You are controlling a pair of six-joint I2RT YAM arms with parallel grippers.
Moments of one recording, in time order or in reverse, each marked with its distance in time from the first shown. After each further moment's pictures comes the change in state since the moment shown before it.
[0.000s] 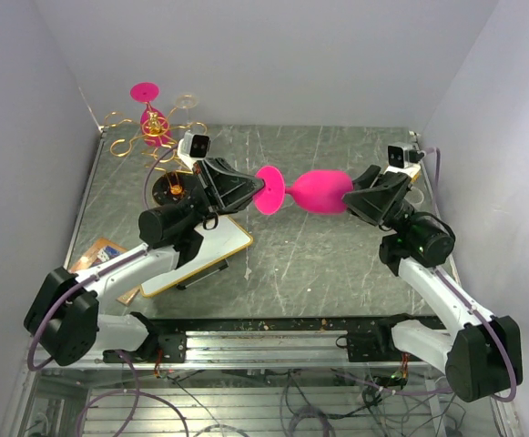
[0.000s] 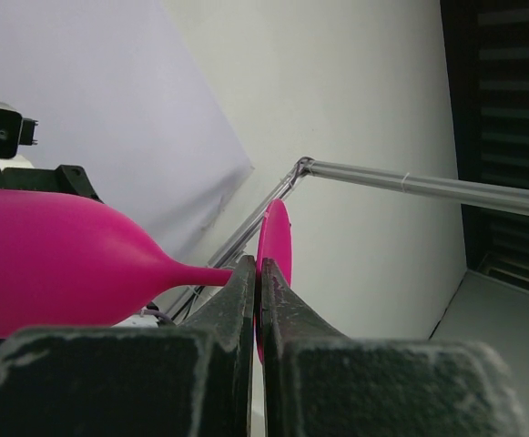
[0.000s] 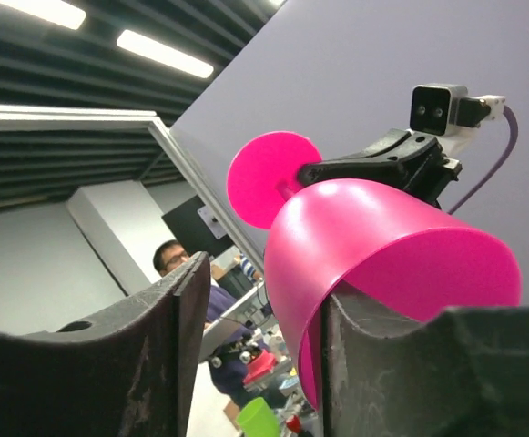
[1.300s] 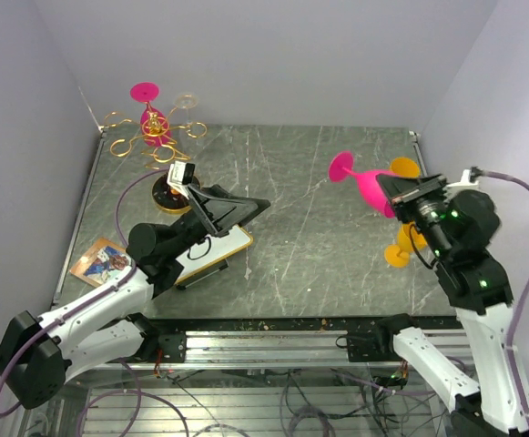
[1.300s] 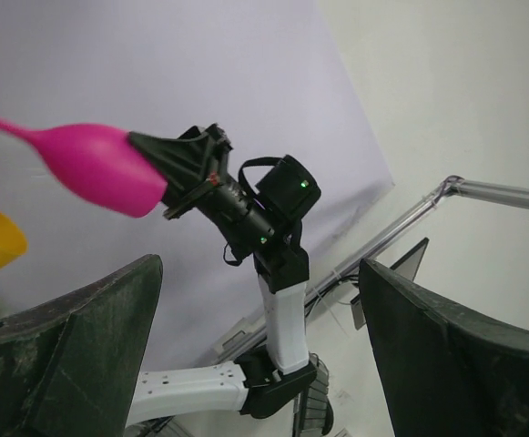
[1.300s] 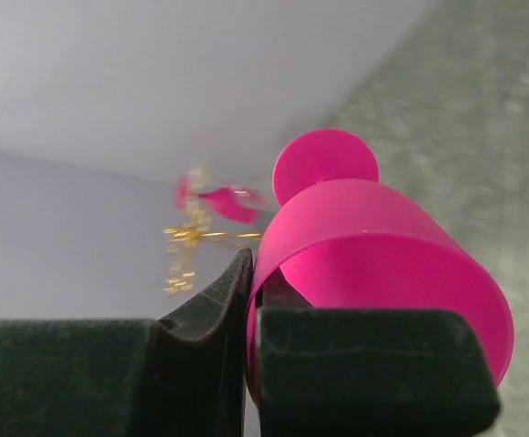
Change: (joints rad) left arm -0.026 -0.297 -0.215 -0.445 -0.104 0.343; right arm 0.004 -0.356 0.531 -2.049 0.815 -0.677
